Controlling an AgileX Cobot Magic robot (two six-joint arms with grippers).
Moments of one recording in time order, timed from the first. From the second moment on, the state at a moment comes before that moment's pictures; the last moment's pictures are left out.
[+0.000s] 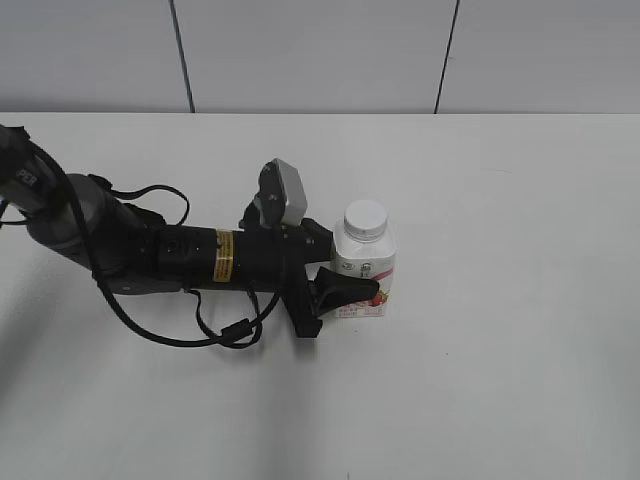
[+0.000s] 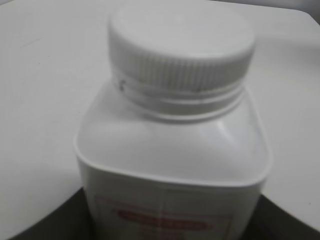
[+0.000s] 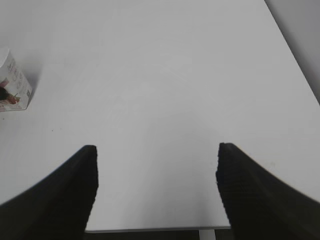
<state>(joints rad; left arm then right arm) -0.44 2.31 -1.10 1.20 -1.02 -0.48 0.07 -0.01 -0.51 0.00 1.09 -0.04</state>
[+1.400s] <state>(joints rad) -0.44 2.31 -1.10 1.20 -1.02 -0.48 0.07 1.42 -1.29 0.09 1.21 -0.01</state>
